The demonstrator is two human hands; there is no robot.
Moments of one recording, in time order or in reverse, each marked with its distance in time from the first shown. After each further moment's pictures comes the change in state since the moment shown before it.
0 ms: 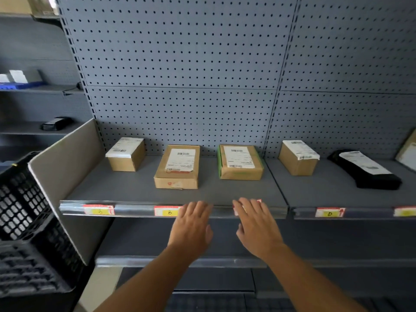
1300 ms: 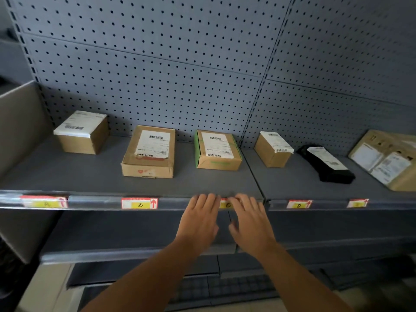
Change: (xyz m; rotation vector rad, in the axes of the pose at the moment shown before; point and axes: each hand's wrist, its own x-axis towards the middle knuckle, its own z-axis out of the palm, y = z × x) left_hand 0.040 0.055 0.037 -0.012 -0.048 0.130; right_hand -0.017 0.028 0.001 0.055 -0.089 0.187
